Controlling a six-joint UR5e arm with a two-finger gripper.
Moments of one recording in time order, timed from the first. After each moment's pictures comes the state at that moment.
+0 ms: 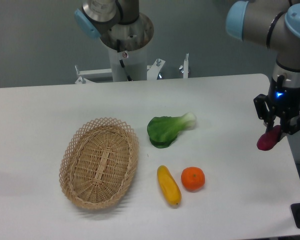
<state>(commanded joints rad) 2.79 -1.97 -1.31 -1.14 1.39 1.61</state>
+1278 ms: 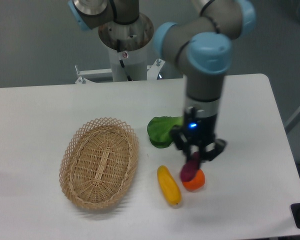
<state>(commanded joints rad) 2.35 -1.89 -1.63 -0.81 1.49 0.83</state>
